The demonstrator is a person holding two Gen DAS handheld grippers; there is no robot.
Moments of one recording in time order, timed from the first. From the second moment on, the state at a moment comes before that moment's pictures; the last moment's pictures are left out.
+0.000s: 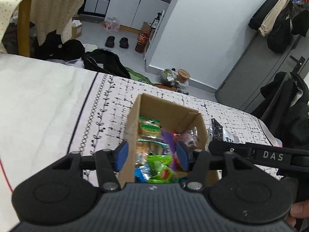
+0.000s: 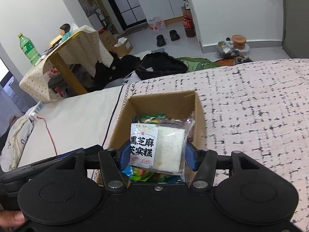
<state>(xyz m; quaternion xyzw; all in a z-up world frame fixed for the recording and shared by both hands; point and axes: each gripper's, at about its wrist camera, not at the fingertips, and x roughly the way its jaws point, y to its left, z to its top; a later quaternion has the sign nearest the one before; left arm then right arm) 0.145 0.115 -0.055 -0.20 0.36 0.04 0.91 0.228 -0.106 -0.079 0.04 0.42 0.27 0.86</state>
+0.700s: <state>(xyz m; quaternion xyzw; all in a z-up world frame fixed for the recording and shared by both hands) 0.131 0.098 -0.038 -0.16 0.37 0.05 0.91 0.227 -0.182 -0.065 0.07 0.41 0.24 0.88</state>
